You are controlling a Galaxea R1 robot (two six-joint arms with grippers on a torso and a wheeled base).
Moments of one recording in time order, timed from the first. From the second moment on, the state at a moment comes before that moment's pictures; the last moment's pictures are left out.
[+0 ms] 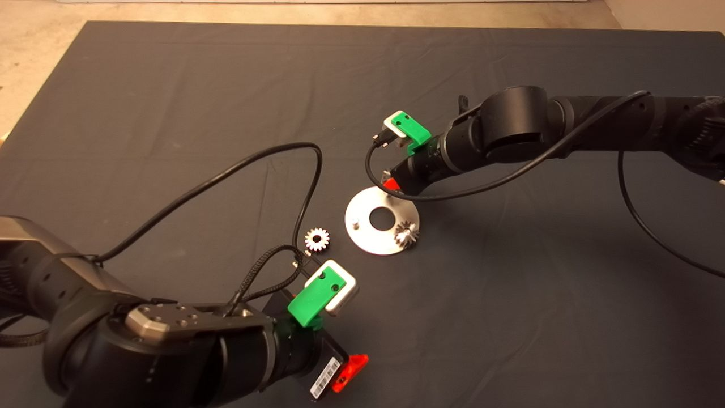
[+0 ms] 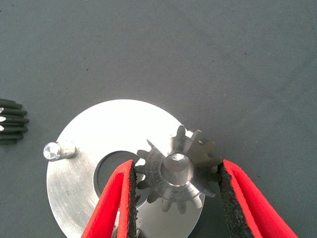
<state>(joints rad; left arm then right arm) -0.10 2.47 -0.33 0.94 1.53 -1.30 0.34 2.65 -1.13 -0.65 -1.12 0.89</state>
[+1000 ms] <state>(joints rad) -0.10 2.48 -0.33 0.94 1.53 -1.31 0.32 2.67 -1.15 -0.65 -1.12 0.89</state>
